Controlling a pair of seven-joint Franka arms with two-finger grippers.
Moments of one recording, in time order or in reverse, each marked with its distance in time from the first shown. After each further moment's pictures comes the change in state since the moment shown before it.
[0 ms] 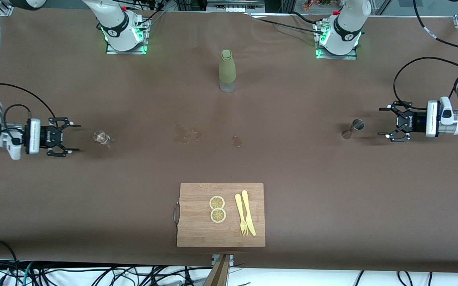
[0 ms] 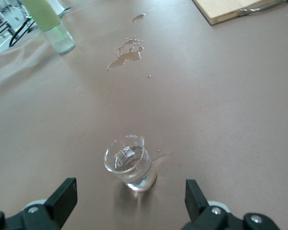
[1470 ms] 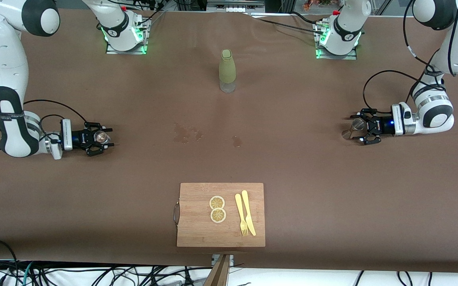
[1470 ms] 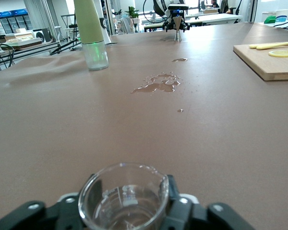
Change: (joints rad) left arm -0.030 0.168 -0.009 -0.129 -0.244 0.095 0.329; right arm 0.001 0.184 0.065 0.030 0.141 -0.114 -0.355
